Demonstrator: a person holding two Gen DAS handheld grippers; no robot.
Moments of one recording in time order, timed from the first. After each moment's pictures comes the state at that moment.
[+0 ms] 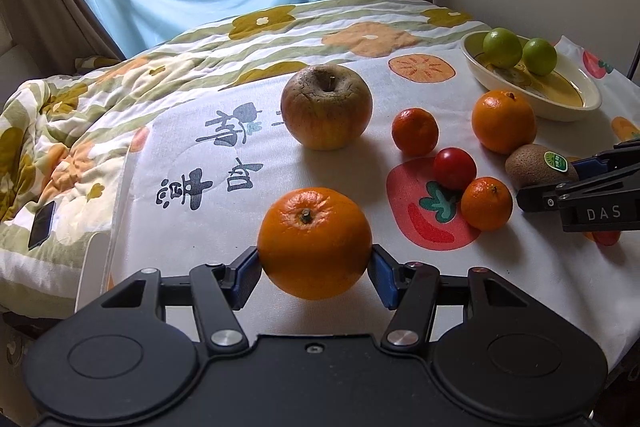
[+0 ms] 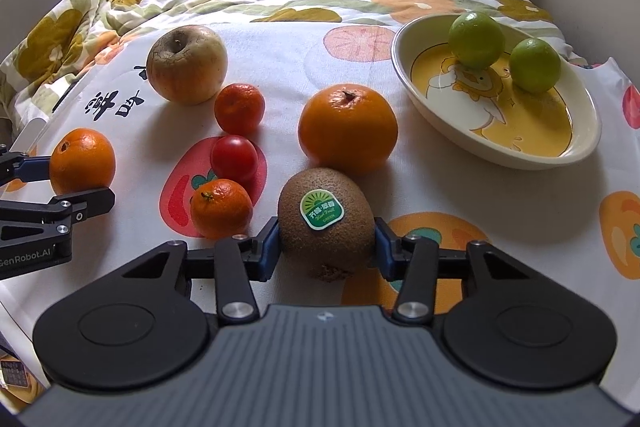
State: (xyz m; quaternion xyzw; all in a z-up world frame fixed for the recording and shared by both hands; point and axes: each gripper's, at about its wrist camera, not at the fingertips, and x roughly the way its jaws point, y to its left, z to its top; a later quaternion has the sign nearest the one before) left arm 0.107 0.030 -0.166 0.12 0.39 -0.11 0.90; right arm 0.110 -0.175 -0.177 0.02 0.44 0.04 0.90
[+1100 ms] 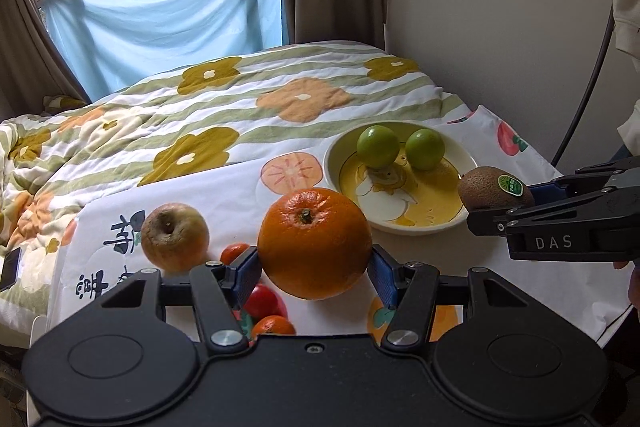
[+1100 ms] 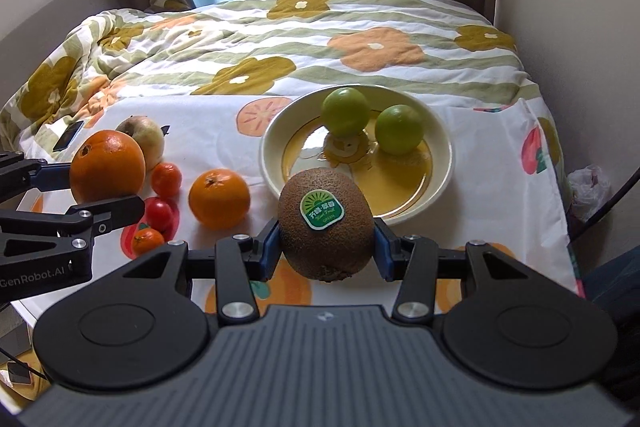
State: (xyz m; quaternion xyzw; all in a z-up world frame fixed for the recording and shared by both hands) left arm 0.094 -0.118 -0.080 0.10 0.36 -0.16 0.92; right arm 0.095 -0.309 -0.091 0.03 0.40 0.04 0.91
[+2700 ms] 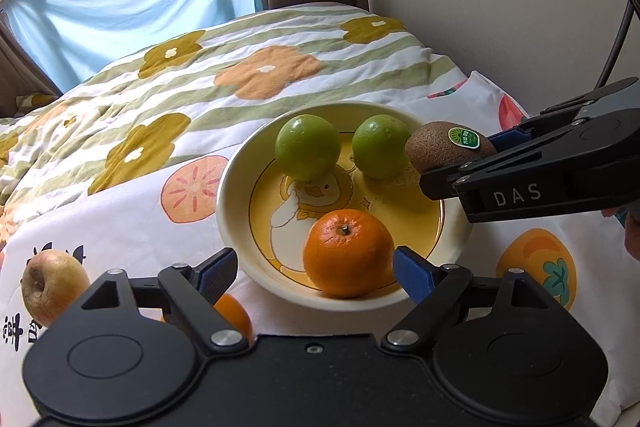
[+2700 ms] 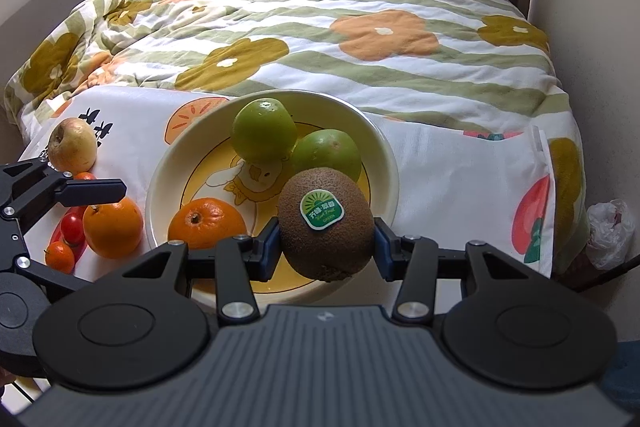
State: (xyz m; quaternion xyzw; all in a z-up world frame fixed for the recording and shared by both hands) left arm 0.169 -0.233 -0.133 0.13 0.40 -0.15 0.89; right arm 0.195 -0.392 -0.132 0.00 0.44 0.10 0.89
